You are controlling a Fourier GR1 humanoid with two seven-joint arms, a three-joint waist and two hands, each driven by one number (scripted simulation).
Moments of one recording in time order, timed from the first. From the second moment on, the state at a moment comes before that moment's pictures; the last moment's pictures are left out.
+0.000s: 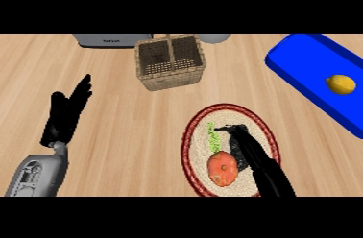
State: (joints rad) left arm -0.23 0.23 0.04 -1.37 -0.09 0.02 0.23; right arm 0.20 -0.16 0.42 -1.78 0.73 -0.10 0.08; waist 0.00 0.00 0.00
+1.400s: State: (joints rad) left arm -0.22 0.19 0.08 -1.41 -0.13 -0.03 0.25; right arm 0.11 -0.09 0.44 -1.54 0.90 -0.20 0.01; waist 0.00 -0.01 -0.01
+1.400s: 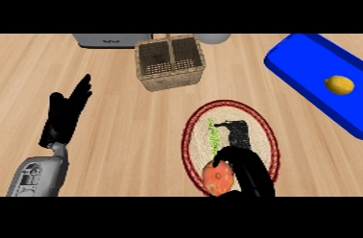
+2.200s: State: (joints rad) left arm -0.29 0.15 -0.01 -1.39 -0.15 -0.07 0.24; right arm -0.55 0.00 0.60 -1.32 1.08 0.15 0.70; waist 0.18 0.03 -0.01
